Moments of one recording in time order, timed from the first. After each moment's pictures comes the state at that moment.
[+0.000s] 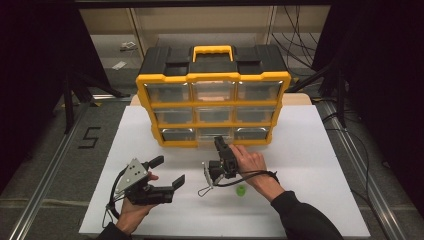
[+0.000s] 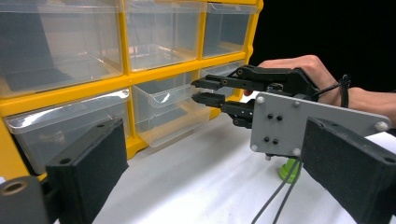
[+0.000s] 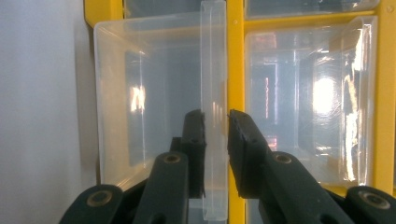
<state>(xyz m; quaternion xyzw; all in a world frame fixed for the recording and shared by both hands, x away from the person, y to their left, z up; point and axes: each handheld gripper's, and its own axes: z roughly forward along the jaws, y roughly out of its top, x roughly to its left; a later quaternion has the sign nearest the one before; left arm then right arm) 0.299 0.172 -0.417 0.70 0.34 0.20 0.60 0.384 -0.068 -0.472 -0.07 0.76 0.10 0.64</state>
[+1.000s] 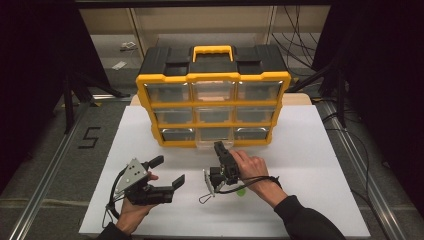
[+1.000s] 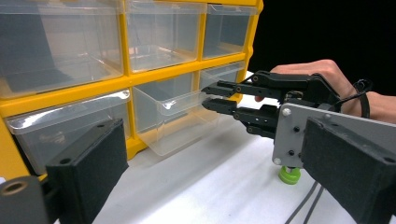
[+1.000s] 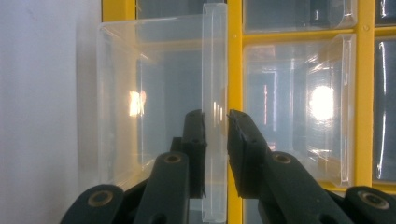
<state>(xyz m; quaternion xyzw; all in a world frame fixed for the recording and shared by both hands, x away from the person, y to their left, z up) 0.299 0.172 -0.417 0.70 0.34 0.21 0.60 0.366 -0.071 -0.471 -0.09 0.76 0.11 0.64</state>
